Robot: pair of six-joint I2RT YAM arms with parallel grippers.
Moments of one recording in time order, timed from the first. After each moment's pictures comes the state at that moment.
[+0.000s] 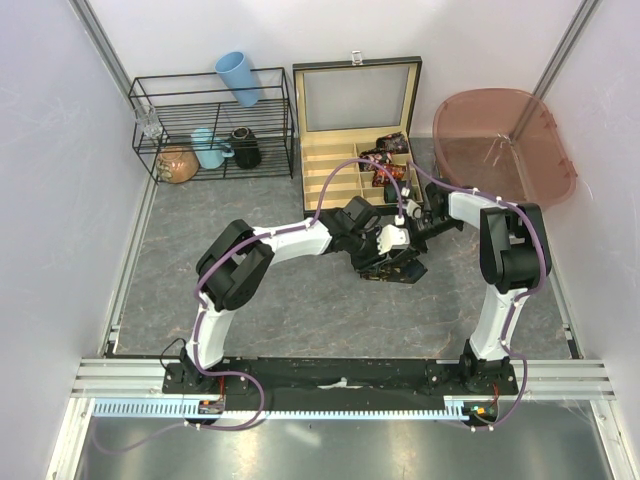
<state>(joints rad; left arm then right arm) -0.84 2.10 1.45 -0.29 0.47 0.53 0.11 1.97 1.23 -0.80 -0.86 0.06</state>
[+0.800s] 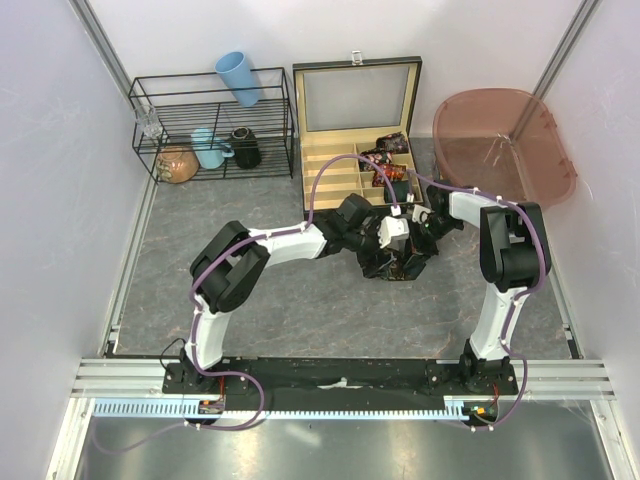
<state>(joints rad) -0.84 2.05 1.35 -0.04 0.56 0.38 0.10 1.98 1.23 -0.83 -0.55 0.06</state>
